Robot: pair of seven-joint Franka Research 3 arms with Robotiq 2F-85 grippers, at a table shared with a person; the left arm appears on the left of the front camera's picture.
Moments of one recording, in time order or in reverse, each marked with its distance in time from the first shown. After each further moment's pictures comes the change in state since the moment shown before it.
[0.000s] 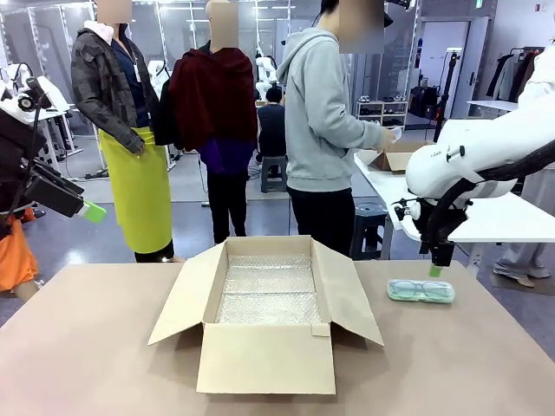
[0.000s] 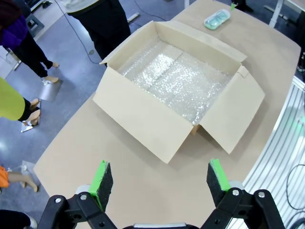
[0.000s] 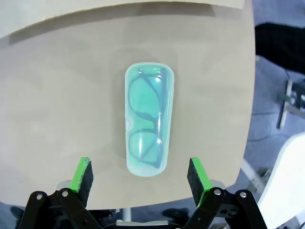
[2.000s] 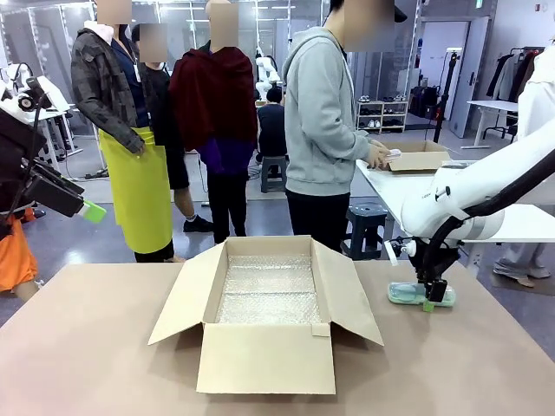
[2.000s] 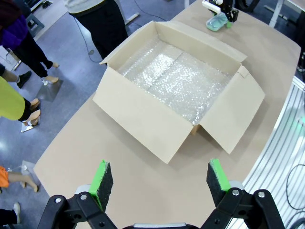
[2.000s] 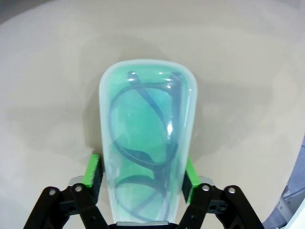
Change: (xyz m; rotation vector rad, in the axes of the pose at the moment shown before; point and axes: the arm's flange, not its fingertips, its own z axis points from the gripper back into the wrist) left arm 0.000 0.000 0.000 0.000 0.000 0.000; right arm -0.012 -0.005 -0.099 0.073 -0.017 -0.036
